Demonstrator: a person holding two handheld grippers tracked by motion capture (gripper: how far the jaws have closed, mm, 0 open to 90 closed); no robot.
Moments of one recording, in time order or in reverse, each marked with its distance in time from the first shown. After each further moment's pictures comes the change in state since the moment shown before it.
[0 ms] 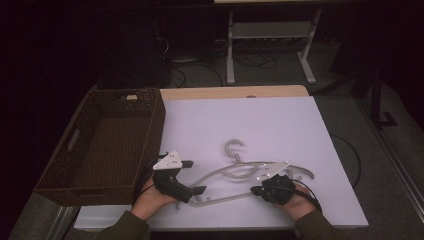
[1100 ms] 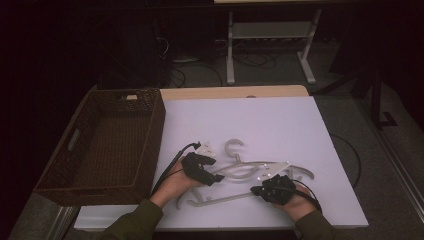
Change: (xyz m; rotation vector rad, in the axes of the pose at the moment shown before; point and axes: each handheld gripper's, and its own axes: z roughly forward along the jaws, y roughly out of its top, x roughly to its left) left arm 0.018 0.026 0.081 0.258 0.006 0.082; right arm -0.001 -0.001 0.000 -0.006 0.003 0.001
